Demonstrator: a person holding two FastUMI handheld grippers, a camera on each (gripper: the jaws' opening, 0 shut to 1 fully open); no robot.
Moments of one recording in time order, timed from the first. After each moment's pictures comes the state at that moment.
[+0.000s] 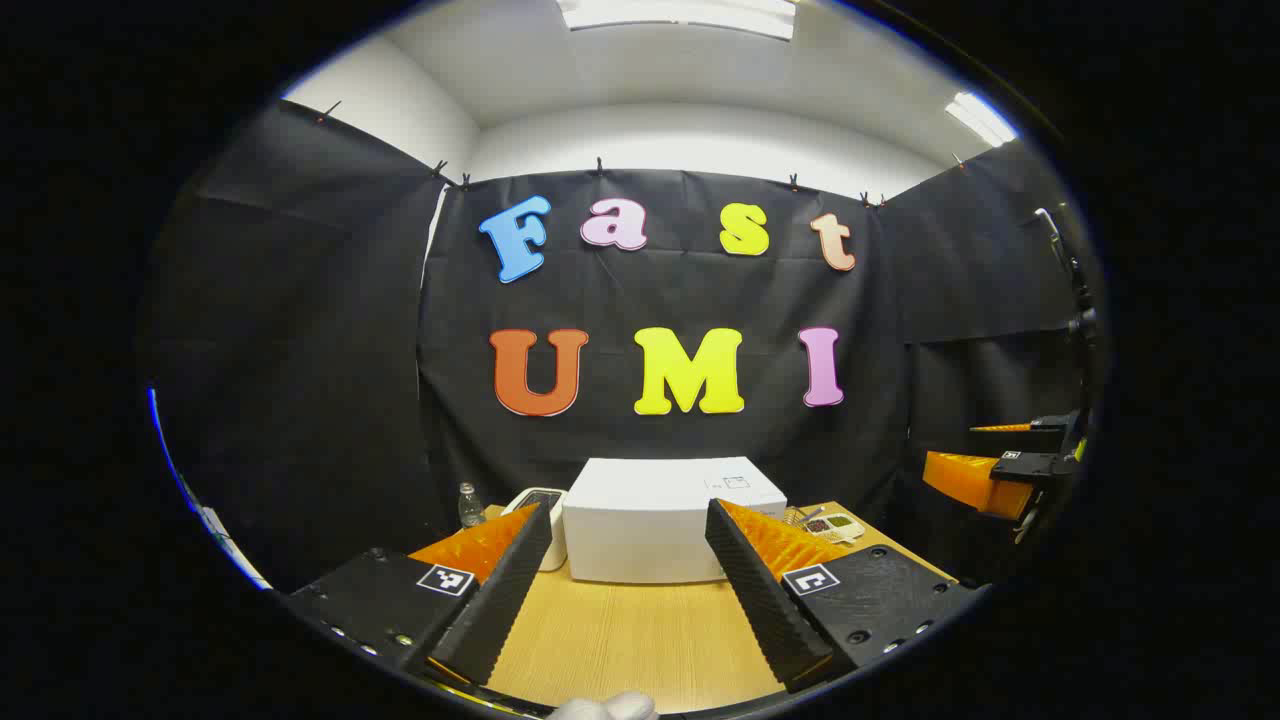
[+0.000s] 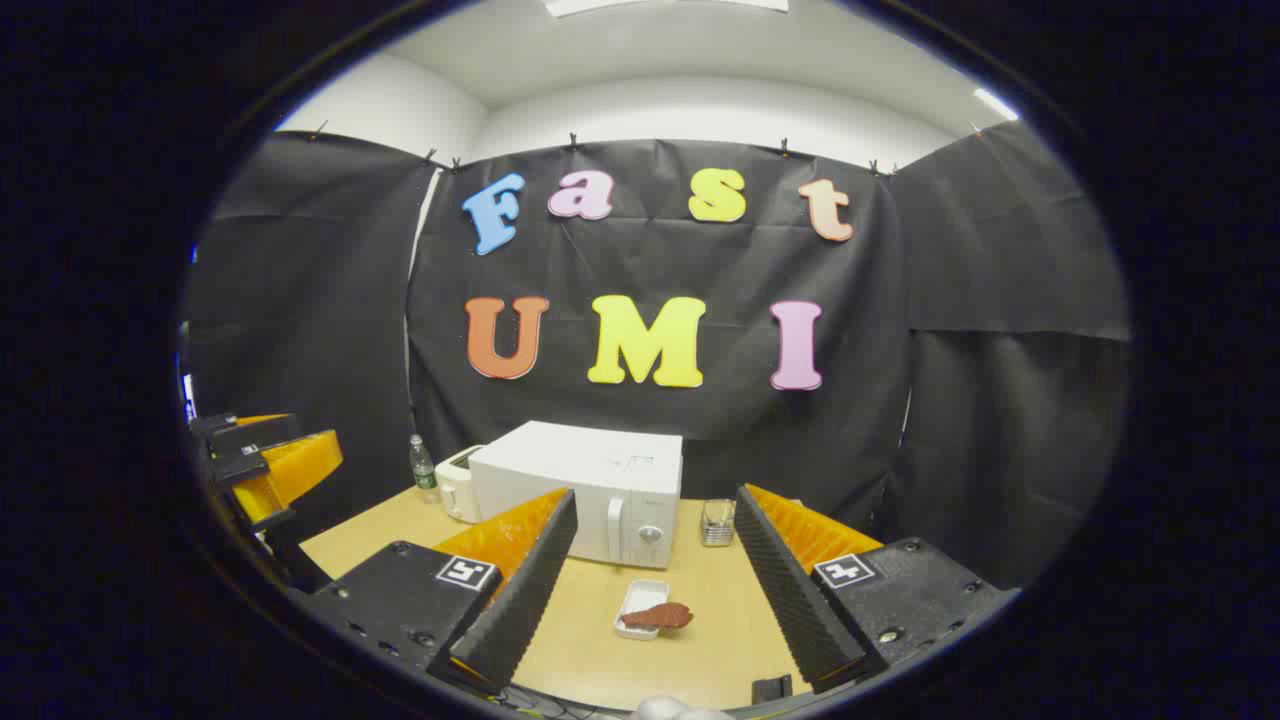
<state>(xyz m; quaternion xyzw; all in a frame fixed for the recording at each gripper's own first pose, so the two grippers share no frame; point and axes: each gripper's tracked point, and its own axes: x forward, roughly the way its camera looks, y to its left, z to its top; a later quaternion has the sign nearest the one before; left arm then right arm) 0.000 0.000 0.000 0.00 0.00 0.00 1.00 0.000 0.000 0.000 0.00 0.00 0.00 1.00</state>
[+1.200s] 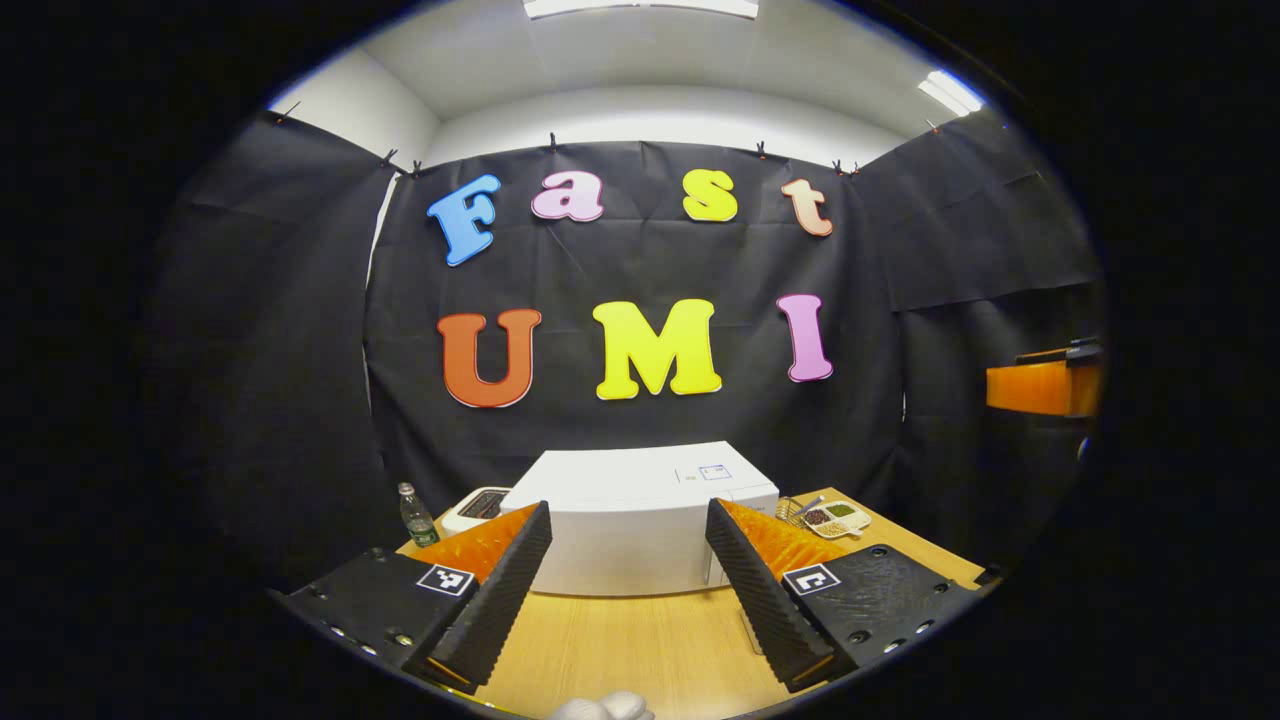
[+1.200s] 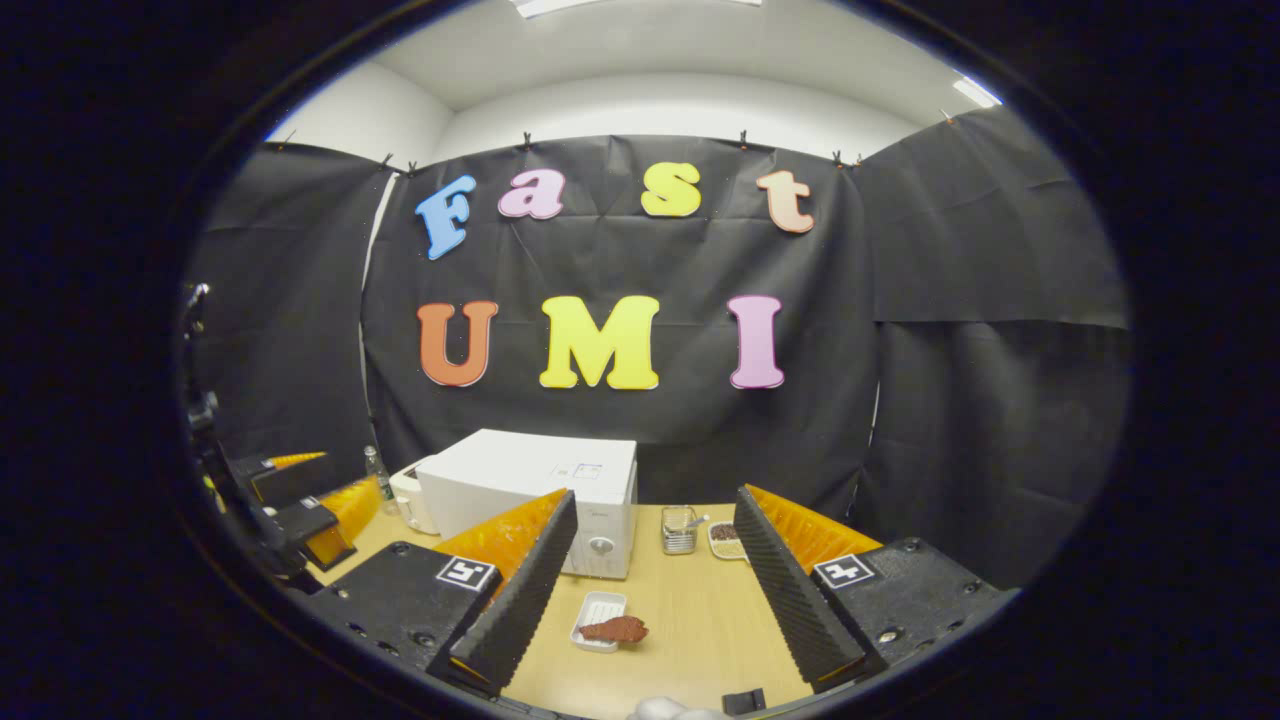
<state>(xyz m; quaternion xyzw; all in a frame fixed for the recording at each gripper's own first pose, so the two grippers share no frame) 0.120 -0.075 -0.068 0.02 0.02 -0.03 1.00 0.047 -0.081 0.006 0.01 0.00 -0.04 1.00</state>
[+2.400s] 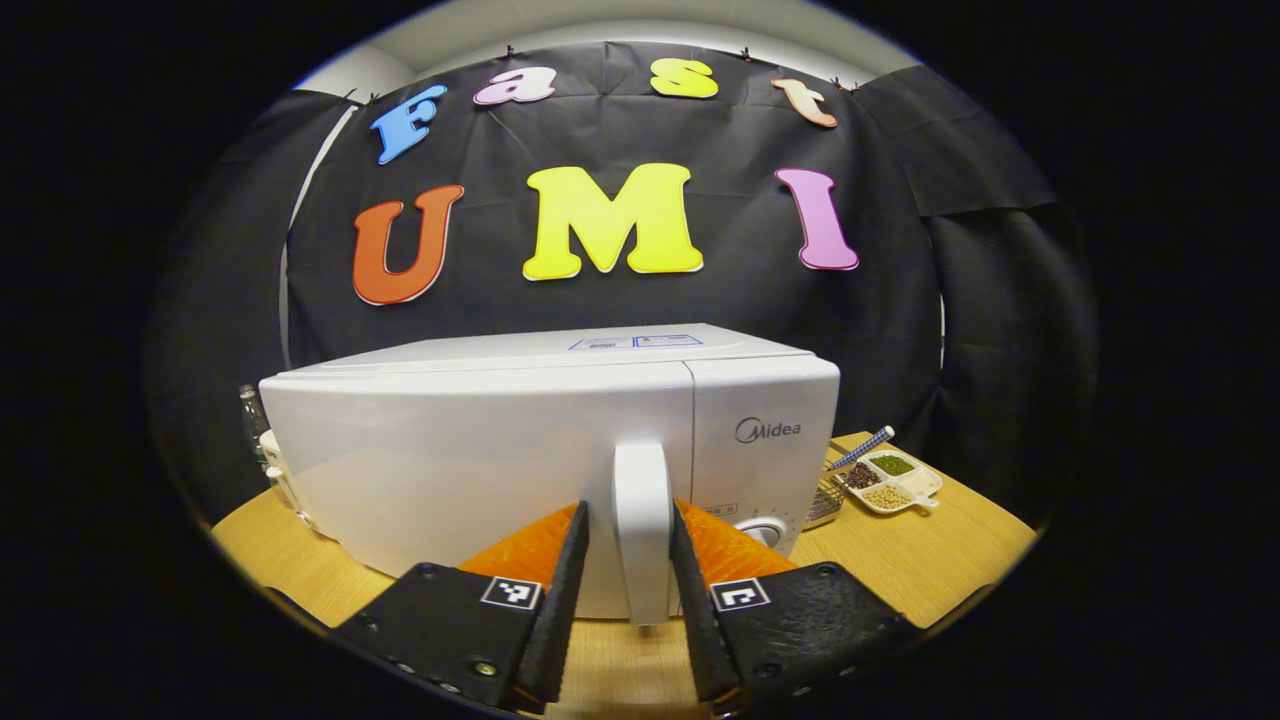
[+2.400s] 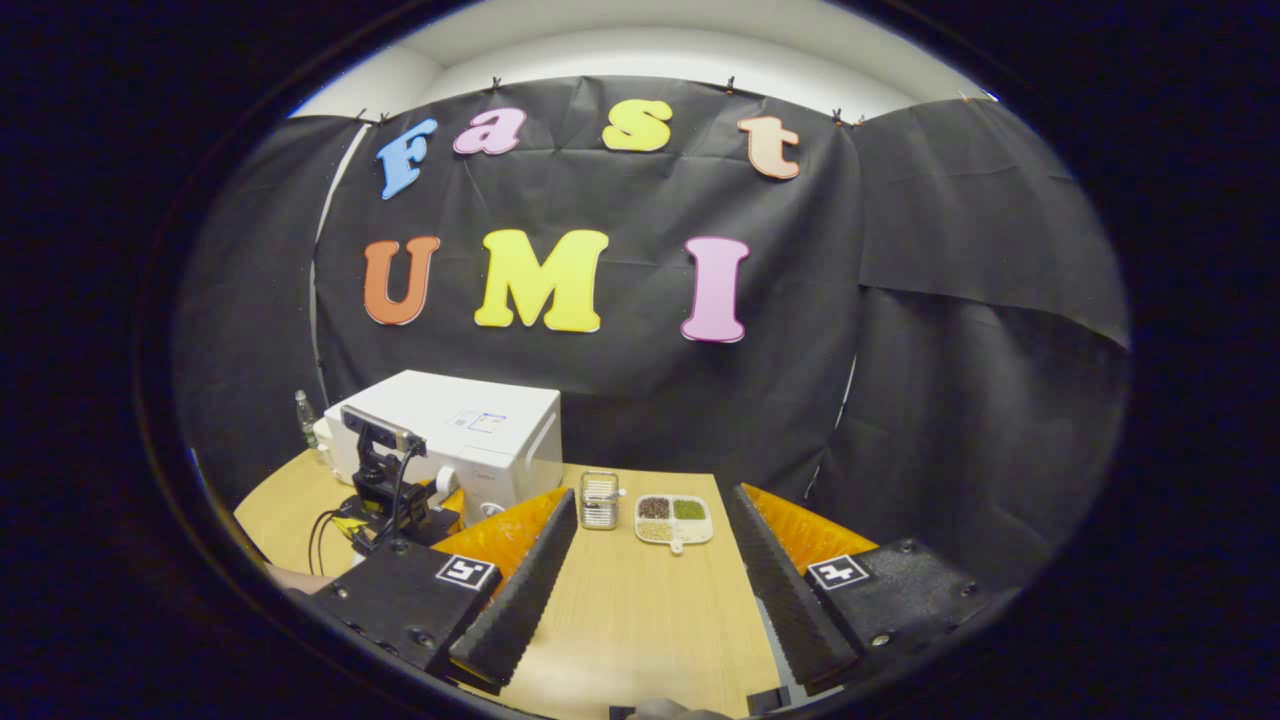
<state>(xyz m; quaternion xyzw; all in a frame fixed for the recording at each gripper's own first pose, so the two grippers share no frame) 0.330 -0.188 -0.269 0.02 0.09 -0.05 0.99 0.117 -0.197 -0.035 -0.02 0.09 -0.07 0.99</state>
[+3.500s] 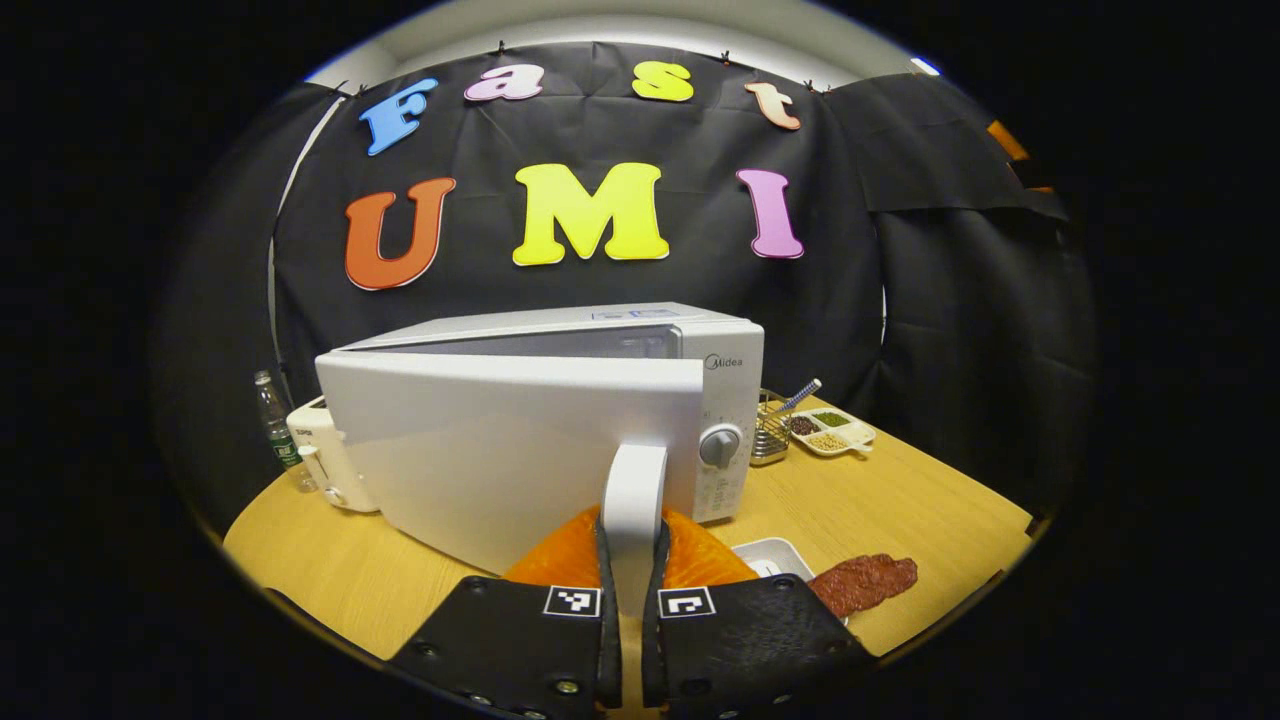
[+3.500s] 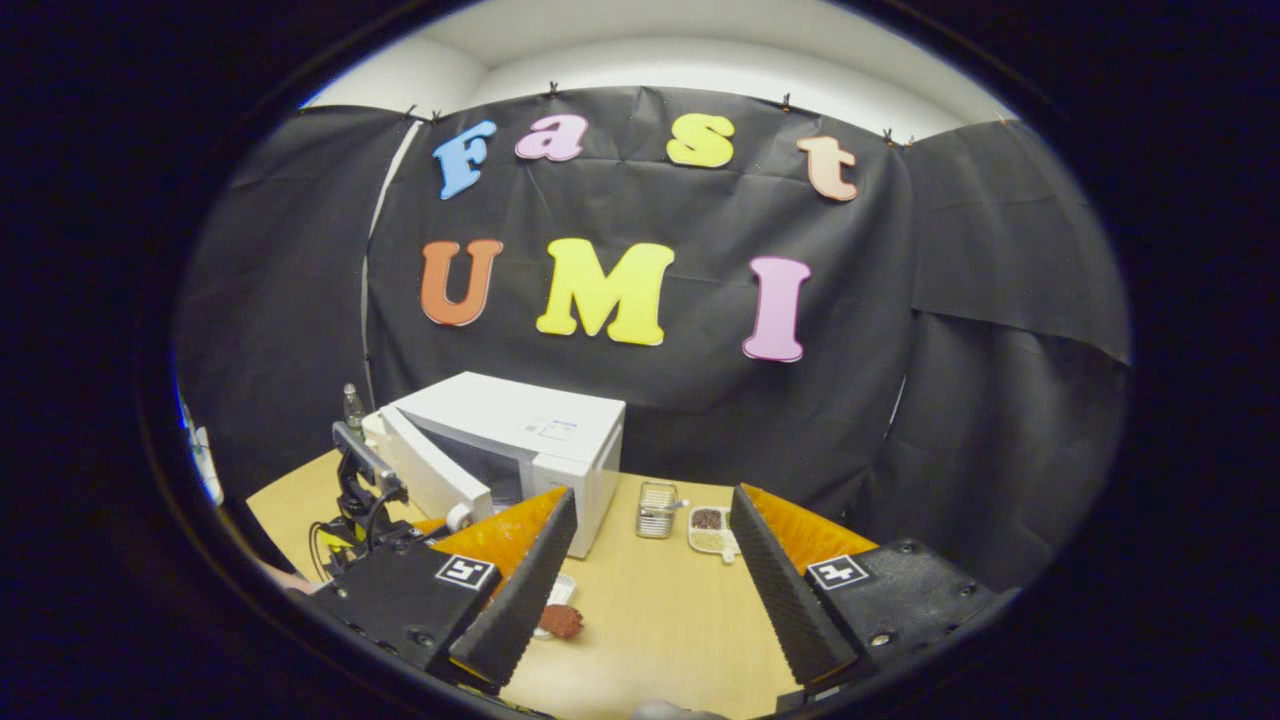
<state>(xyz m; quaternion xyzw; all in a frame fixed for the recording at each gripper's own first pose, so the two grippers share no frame) 0.204 -0.134 -0.267 0.03 0.13 -0.10 0.99 0.109 -0.105 -0.026 -0.04 0.07 0.00 1.00</state>
